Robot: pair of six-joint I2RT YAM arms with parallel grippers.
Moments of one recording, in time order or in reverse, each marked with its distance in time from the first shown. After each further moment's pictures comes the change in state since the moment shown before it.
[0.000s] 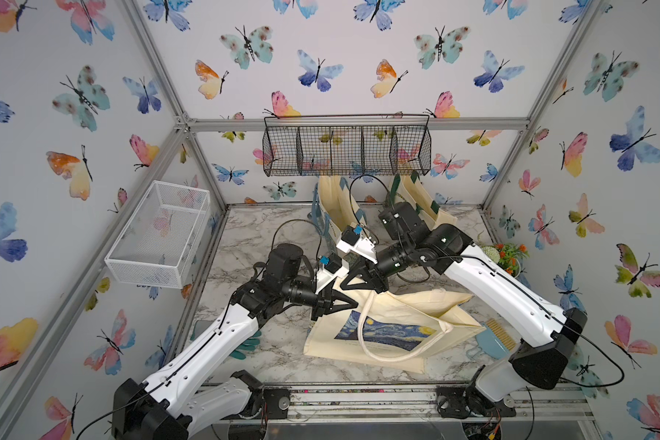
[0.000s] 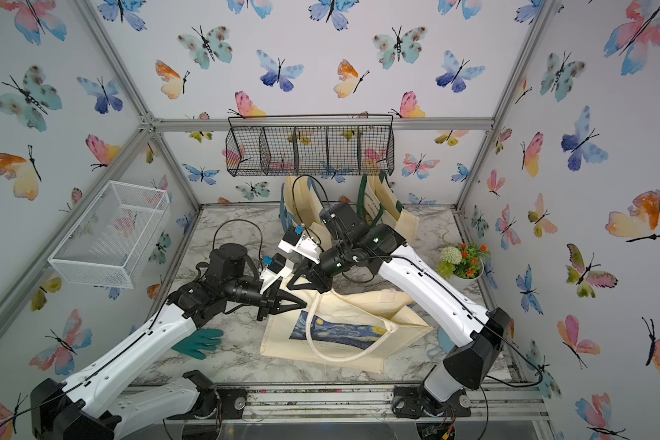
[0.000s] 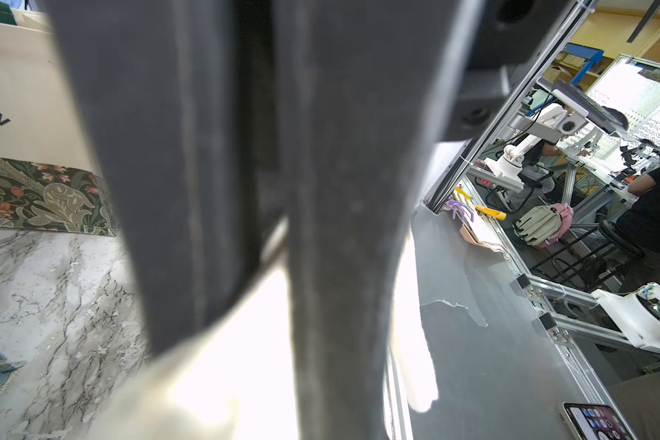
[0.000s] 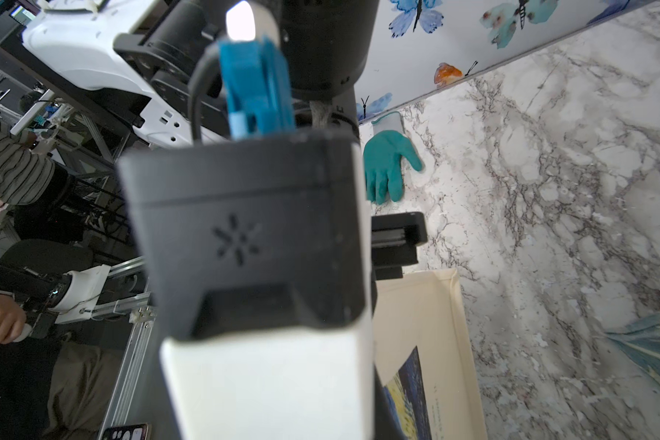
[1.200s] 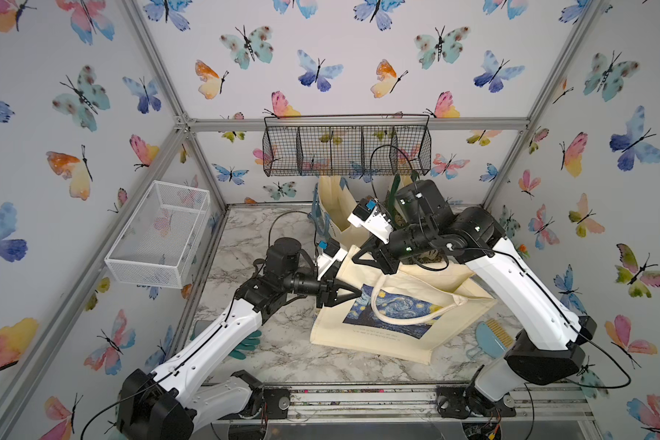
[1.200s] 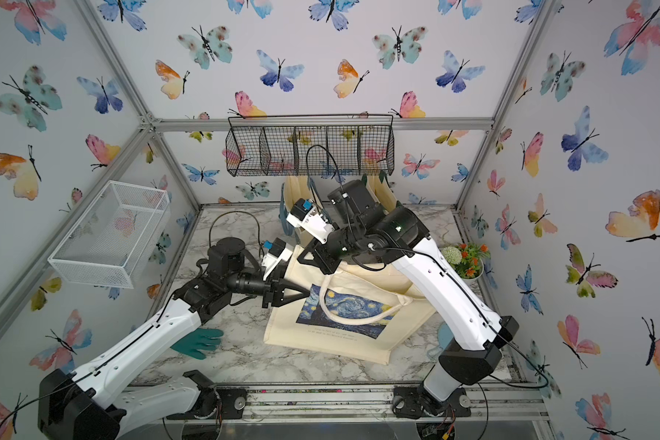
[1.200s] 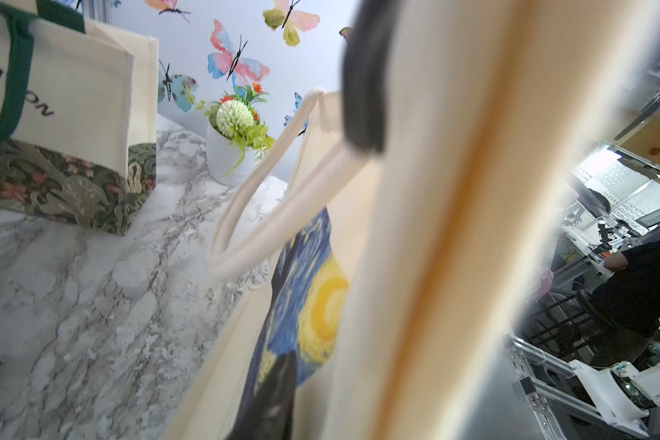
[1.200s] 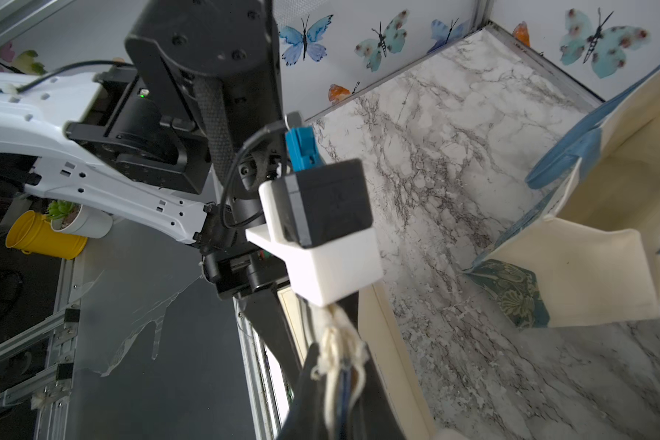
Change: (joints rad) left arm 0.015 0.037 -0.029 0.203 -0.008 -0.256; right arm -0.010 0.031 0.355 -0.218 0.352 0.121
